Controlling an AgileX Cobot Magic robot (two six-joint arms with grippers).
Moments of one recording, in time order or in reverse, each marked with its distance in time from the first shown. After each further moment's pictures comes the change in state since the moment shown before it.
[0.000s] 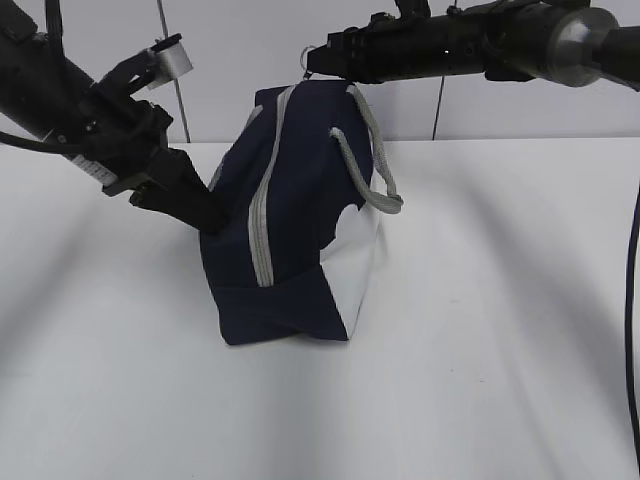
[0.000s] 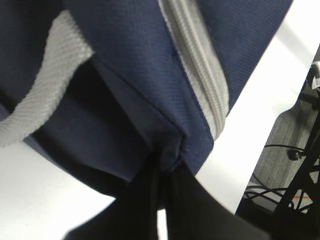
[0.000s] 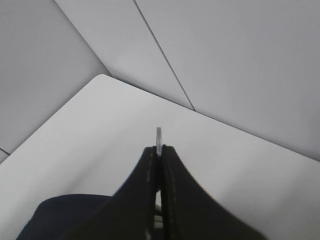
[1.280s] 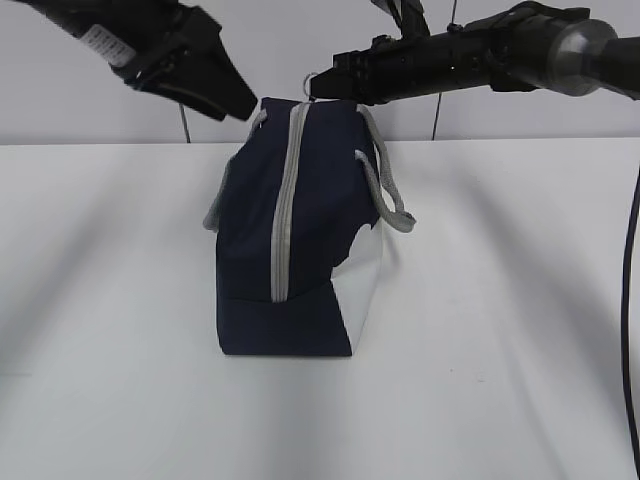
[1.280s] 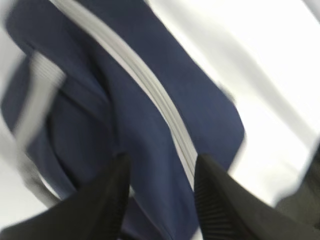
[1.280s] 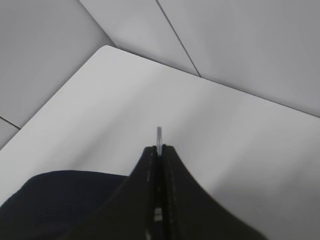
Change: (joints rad) left arm -0.066 -0.023 -0.298 0.125 0.007 -0.333; right arm -0.011 0.030 -0.008 -0.080 -0.097 0.093
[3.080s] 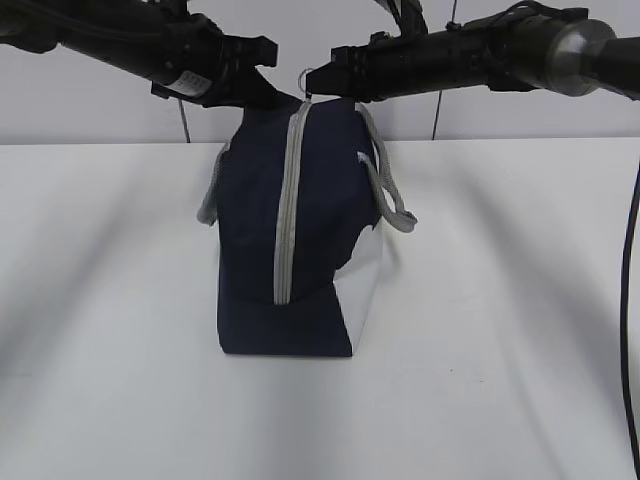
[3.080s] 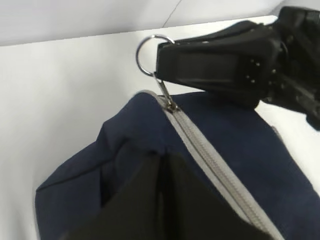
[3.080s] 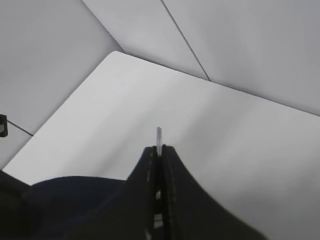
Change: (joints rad) left arm 0.001 0.219 -0.006 -0.223 -0.498 0.021; right arm 0.000 0.000 0.000 0.039 -0.007 0.003
